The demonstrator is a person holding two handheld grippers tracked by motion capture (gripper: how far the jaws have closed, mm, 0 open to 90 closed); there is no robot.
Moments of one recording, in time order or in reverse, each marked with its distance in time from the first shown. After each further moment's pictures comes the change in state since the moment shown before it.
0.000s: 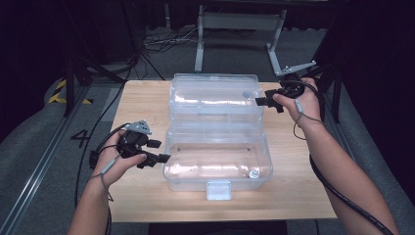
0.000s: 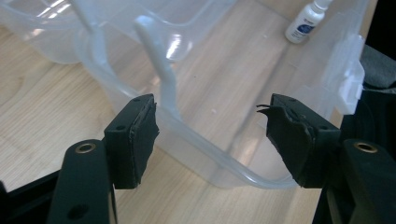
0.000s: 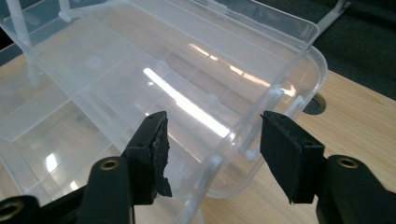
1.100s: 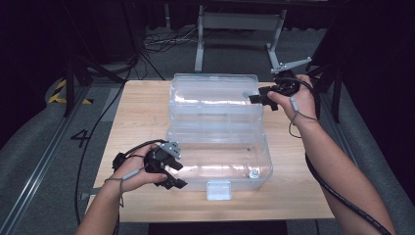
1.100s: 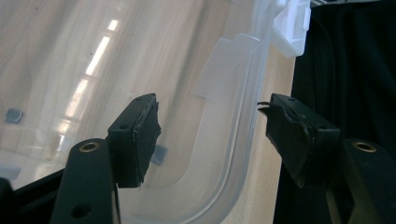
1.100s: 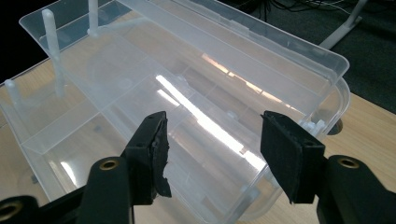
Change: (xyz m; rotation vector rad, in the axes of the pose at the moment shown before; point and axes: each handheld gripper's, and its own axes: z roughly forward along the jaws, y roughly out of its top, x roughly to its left) left arm -0.040 0.008 0.055 0.235 -0.170 0.232; right arm 0.016 0.014 0.000 -0.034 0.031 -0.032
